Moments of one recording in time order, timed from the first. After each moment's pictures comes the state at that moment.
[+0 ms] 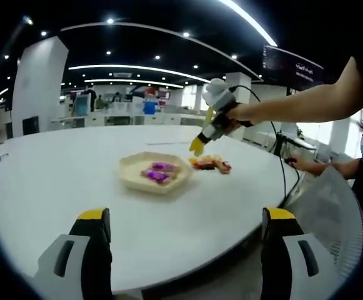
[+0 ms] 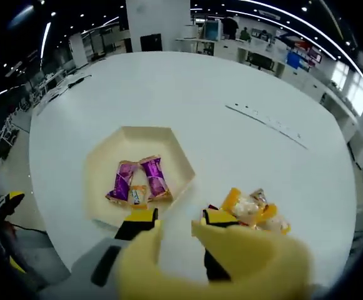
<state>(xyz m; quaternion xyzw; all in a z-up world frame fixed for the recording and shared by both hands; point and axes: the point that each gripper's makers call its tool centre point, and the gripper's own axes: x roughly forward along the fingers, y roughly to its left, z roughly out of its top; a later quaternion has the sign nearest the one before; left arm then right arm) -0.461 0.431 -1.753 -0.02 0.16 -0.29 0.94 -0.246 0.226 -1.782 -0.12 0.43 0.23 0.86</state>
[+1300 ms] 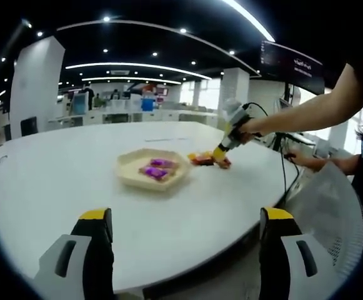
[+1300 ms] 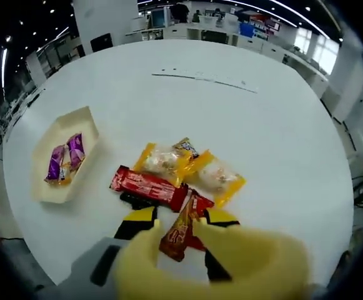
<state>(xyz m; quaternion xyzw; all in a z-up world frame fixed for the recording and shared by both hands) -0.461 0.429 -1.756 -0.01 0.17 -0.30 0.94 -0.247 0.121 -1.827 -0.08 0.47 0.11 0.87</state>
